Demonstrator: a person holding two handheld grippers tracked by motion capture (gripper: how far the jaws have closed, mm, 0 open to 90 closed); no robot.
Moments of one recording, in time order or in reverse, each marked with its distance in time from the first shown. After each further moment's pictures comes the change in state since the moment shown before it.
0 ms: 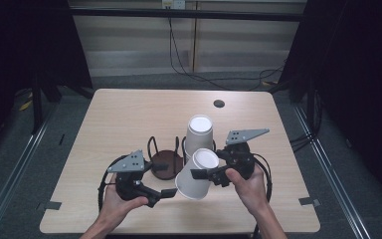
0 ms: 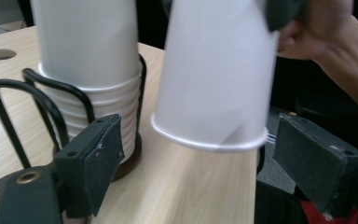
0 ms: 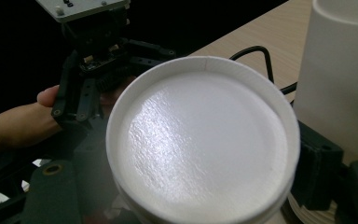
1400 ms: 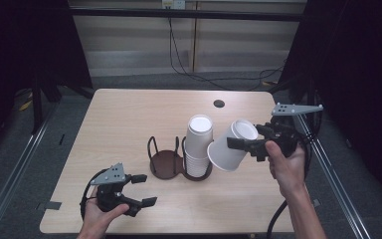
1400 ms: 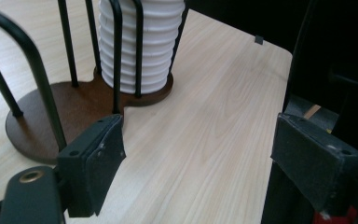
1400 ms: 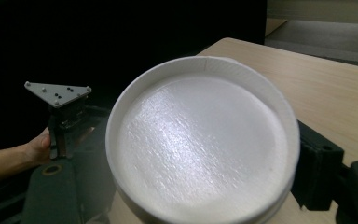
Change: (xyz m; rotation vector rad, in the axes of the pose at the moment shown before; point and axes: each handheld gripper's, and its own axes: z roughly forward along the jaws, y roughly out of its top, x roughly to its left) left arm 0.005 -0.048 -0.035 0.069 0.109 -0.087; right arm -0.017 0.036 -0.088 -0.108 -0.193 0.041
